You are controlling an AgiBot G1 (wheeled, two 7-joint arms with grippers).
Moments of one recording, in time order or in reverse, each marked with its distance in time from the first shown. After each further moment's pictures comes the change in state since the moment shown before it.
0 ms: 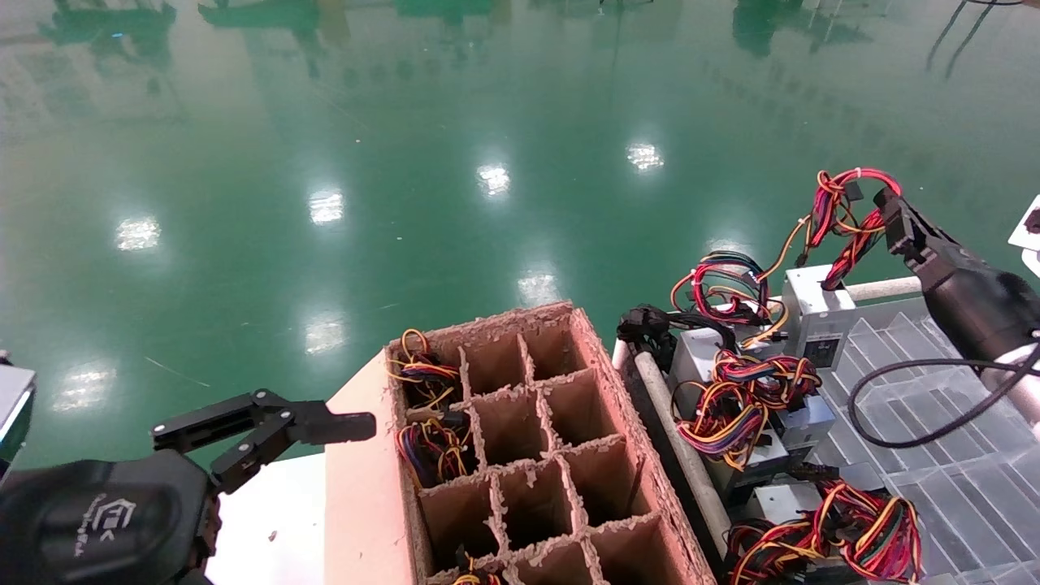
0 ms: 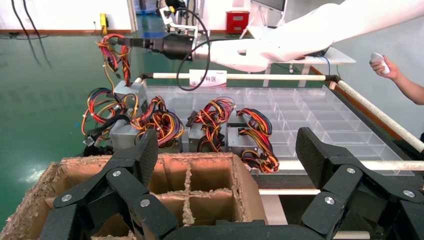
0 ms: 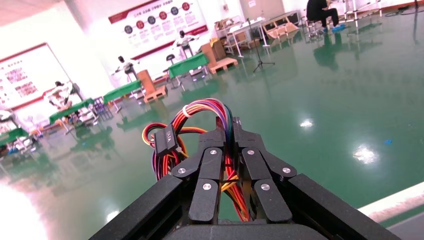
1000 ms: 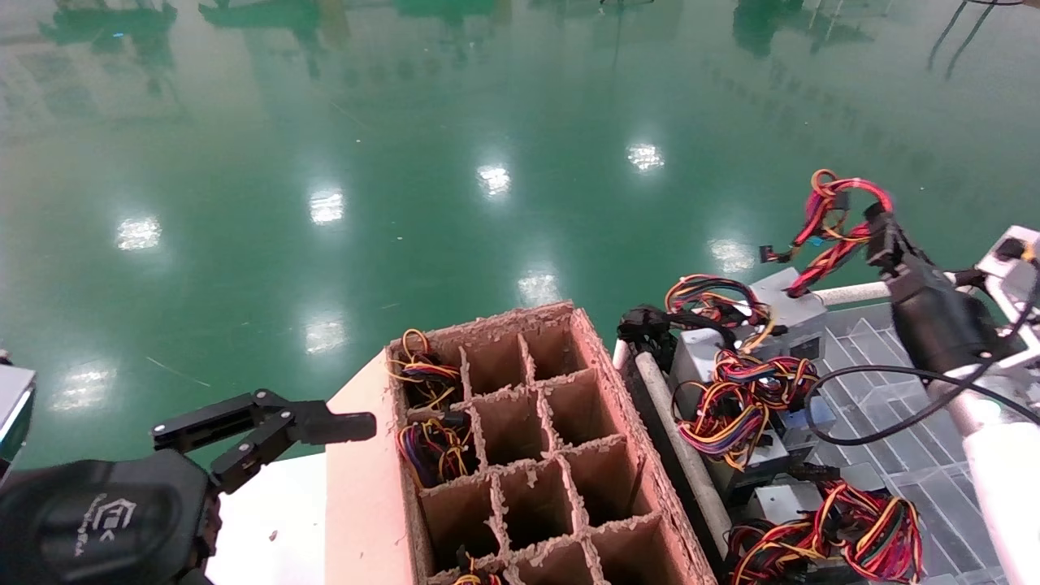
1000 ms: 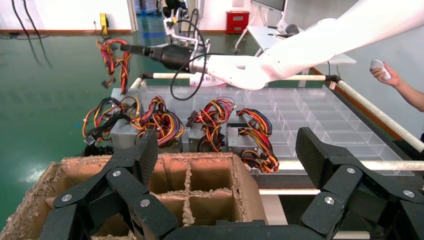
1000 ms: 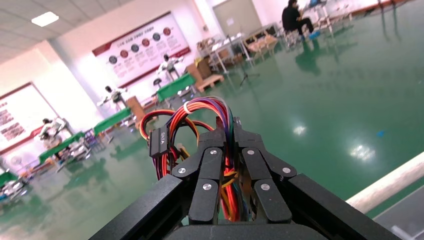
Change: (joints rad) left arm 0.000 -0.001 0.002 0.000 -0.001 -0.001 0.001; right arm -0.078 -0.098 0.113 -0.002 0.163 0.011 -0.140
